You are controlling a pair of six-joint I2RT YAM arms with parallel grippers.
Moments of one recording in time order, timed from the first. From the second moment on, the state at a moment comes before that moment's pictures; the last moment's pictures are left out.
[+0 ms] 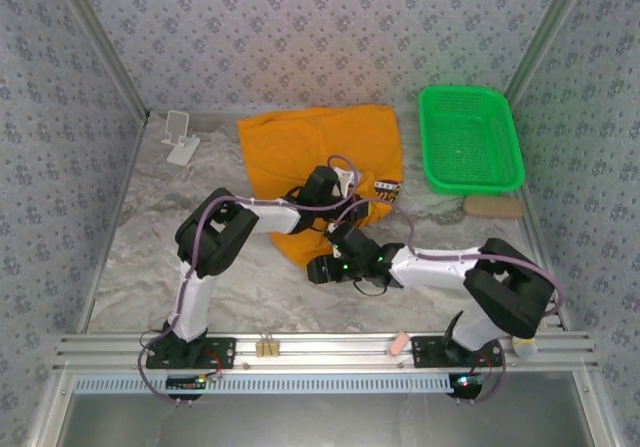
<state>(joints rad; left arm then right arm) -0.77 2.09 1.22 0.36 0.48 -0.68 0.94 1.52 0.67 -0.01 -0.15 0.72</state>
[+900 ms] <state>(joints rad) -0.62 1.72 1.73 -0.17 0.15 -0.62 0.91 1.00 1.00 -0.57 0.47 0.19</state>
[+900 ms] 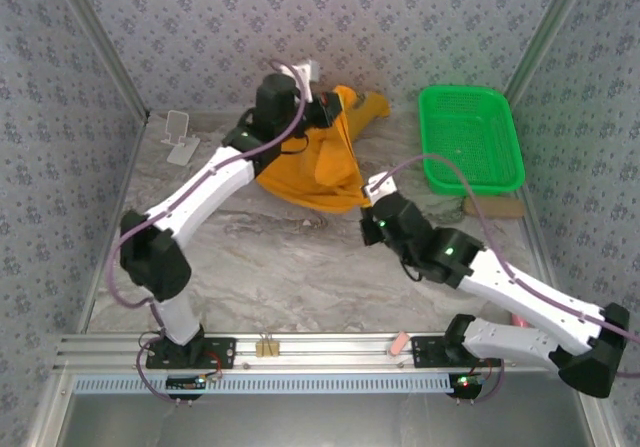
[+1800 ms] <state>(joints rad) -0.35 1.66 1.77 -0.09 -0.17 -0.84 0.43 2.16 2.68 -0.50 0.22 -0.44</state>
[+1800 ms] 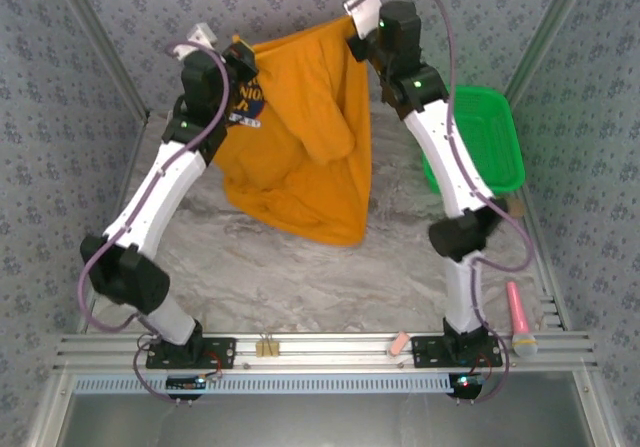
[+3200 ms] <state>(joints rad) -0.49 0.68 0.52 -0.49 -0.05 -0.87 0.73 1.31 0.78 -0.16 -0.09 -0.53</state>
